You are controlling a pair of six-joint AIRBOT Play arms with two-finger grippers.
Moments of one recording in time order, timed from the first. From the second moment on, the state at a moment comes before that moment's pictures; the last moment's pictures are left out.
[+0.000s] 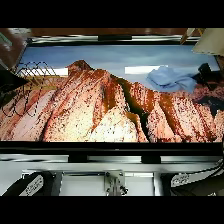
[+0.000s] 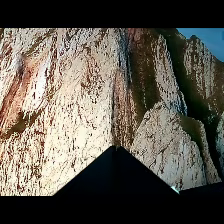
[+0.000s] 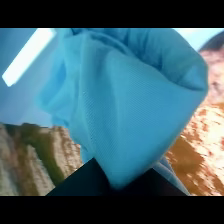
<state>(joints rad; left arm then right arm) 0.28 -0.99 1.39 0.94 -1.37 -1.37 -0.50 -1.72 1.69 2.12 -1.14 -1.48</state>
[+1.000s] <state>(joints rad) 0.23 -1.00 1.37 0.95 -1.34 -1.34 -0.46 -1.52 1.35 1.80 -1.47 -1.17</state>
